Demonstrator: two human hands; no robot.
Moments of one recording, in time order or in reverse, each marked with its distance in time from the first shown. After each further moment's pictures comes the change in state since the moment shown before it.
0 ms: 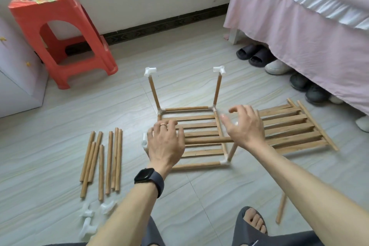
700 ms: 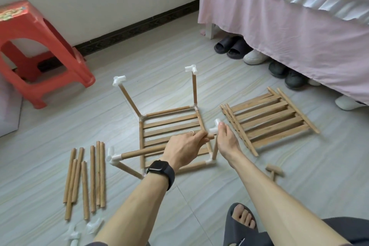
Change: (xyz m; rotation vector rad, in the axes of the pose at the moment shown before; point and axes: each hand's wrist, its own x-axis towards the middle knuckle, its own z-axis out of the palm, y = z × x) left_hand 0.025 0.092 0.048 0.108 -0.300 0.574; right_hand -0.019 0.047 0.035 0.643 -0.116 0.542
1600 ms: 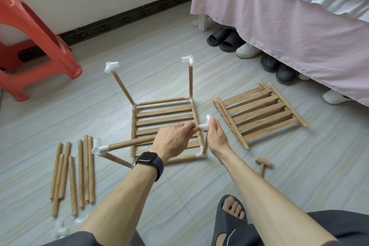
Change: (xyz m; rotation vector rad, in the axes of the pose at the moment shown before) left_hand 0.007 -0.010 0.009 -0.036 -0.003 -0.058; right_hand -0.004 0.012 0.007 0.017 -0.066 -0.020
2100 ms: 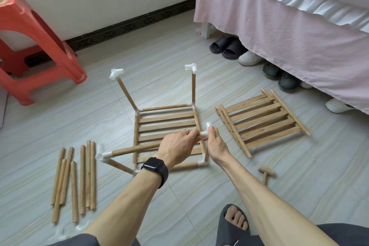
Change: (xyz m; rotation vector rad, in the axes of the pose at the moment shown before) left_hand 0.004 0.005 -0.004 0.063 -0.022 0.070; right_hand 0.008 -0.001 0.007 -0.051 -0.077 0.005
